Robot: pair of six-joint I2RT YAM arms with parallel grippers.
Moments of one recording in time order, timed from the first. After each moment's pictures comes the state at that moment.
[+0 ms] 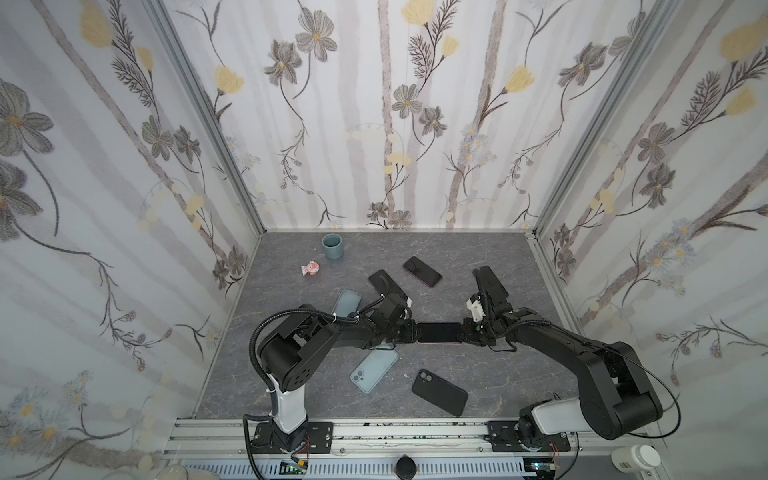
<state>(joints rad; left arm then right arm) -0.78 1.85 0.87 0.16 0.32 -0.74 0.33 1.41 0.71 -0.47 -0.29 0.45</state>
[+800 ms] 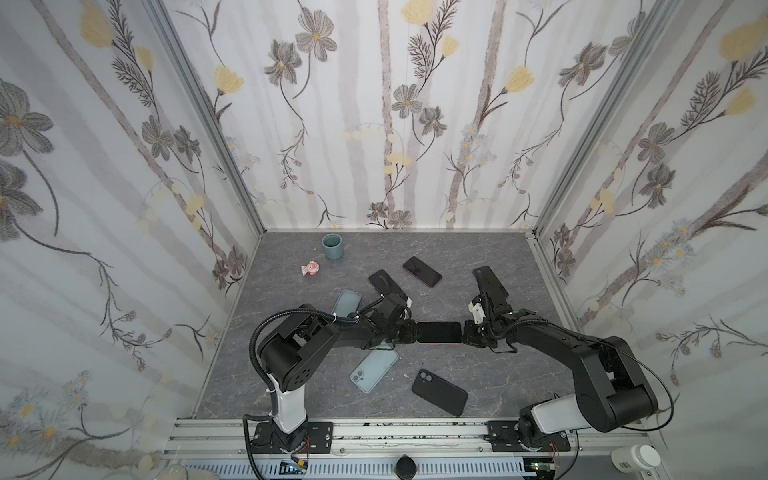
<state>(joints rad) -0.78 1.85 0.86 0.17 0.33 -0.73 0.32 1.47 0.67 -0.43 -0.28 0.43</state>
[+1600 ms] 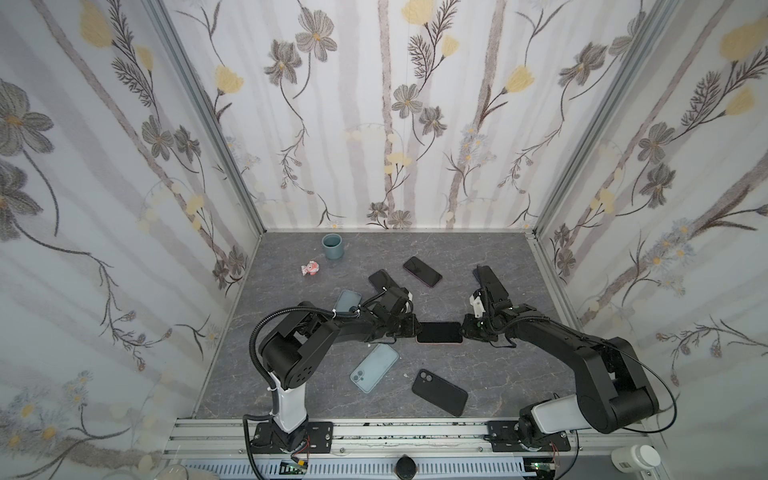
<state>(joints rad) -0.76 1.87 0.96 0.07 0.31 -0.71 0.31 1.48 0.74 -0.46 -0.22 0.43</state>
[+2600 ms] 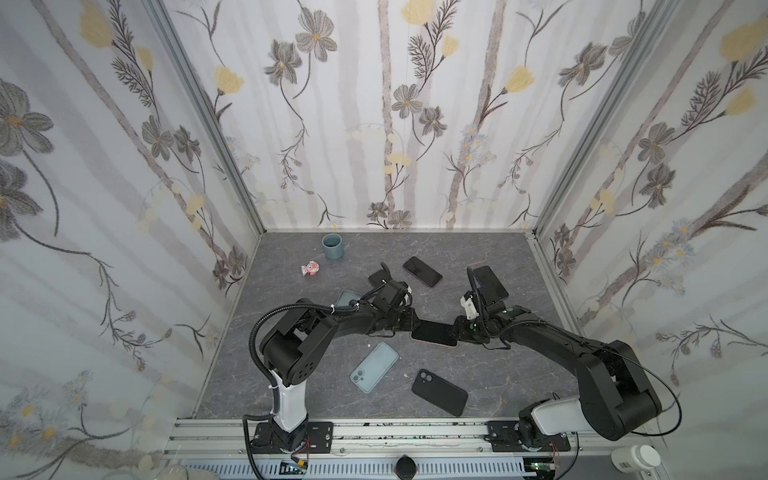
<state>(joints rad) -0.72 1.87 1.02 -0.01 0.31 -0.63 0.41 1.42 0.76 -0.47 -0.25 0.49</state>
